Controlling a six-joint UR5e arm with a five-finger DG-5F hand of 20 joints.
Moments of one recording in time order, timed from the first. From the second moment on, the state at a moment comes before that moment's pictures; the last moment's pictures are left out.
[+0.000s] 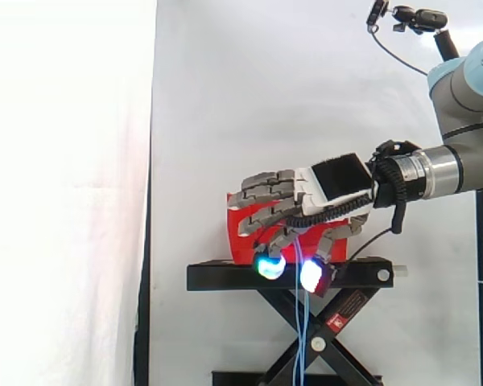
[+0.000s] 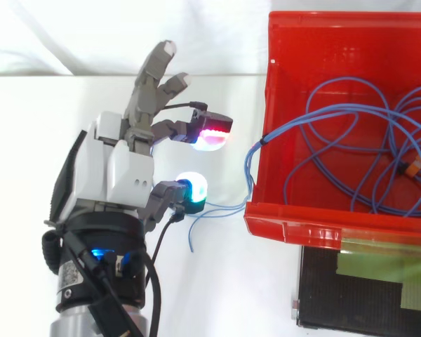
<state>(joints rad) -0.09 -2.20 -1.10 -3.18 -1.79 -2.50</state>
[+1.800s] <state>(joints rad) -0.13 -2.19 -1.12 -3.17 -1.90 -2.63</state>
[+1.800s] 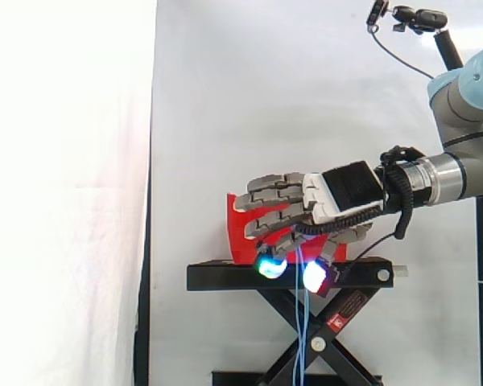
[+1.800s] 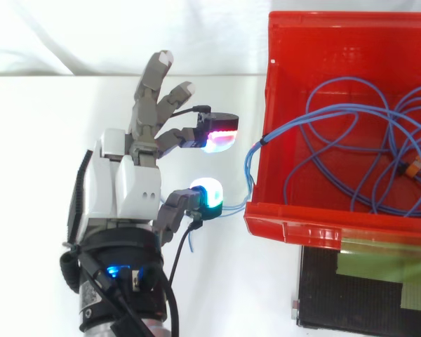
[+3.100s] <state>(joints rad) -0.17 -2.19 -1.12 -3.23 -1.93 -2.70</state>
